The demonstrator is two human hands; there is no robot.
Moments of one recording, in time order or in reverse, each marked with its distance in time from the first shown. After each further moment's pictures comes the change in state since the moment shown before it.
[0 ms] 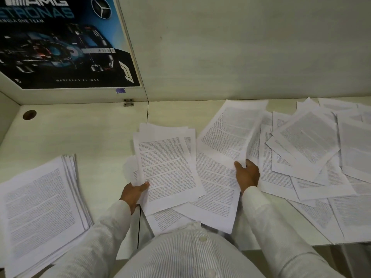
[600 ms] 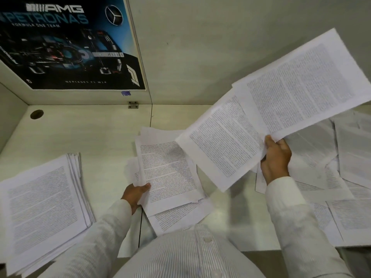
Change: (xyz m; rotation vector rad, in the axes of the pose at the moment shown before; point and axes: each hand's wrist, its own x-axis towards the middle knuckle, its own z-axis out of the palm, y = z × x) left_hand -0.008 0.000 -0.007 -0.023 -0.011 -0.036; right_hand -0.014 -0.092 -0.064 0.853 0.006 -0.107
